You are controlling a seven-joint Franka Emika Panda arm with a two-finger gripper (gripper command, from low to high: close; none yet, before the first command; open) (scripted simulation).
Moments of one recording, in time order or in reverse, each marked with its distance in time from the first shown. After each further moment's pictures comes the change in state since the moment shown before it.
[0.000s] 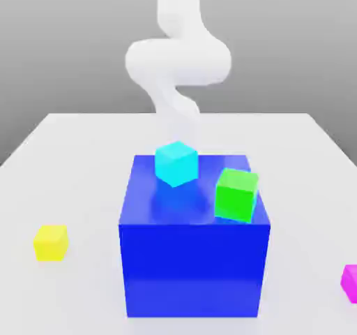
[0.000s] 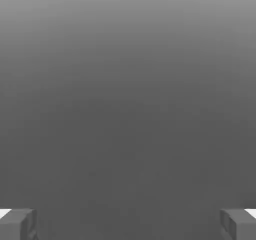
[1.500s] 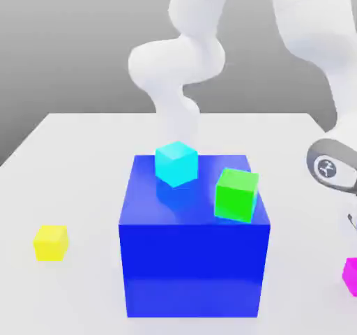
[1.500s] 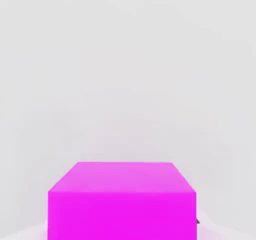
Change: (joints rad) arm 0.497 1.096 0.134 0.005 -0.126 0.348 -0.762
